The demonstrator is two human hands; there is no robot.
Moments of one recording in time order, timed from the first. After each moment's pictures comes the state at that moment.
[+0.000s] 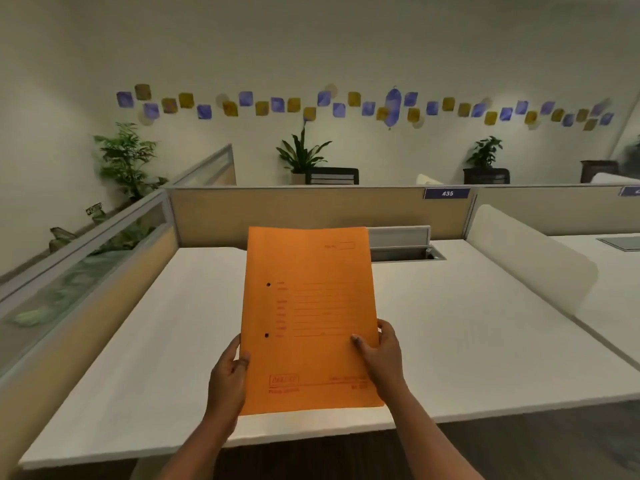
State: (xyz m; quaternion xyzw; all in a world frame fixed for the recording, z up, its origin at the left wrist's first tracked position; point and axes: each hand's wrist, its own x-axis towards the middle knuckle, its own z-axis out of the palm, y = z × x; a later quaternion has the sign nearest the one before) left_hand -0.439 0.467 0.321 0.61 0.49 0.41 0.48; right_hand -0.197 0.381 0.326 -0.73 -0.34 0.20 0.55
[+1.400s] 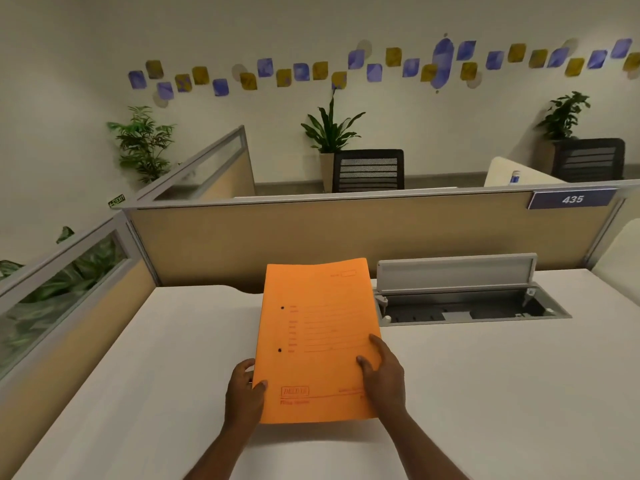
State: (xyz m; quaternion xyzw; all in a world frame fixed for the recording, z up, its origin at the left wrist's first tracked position) left_hand -0.264 0.832 0.255 0.54 0.60 0.36 0.47; right_hand -0.043 0.755 0.251 -0.77 -0.32 0.25 0.49
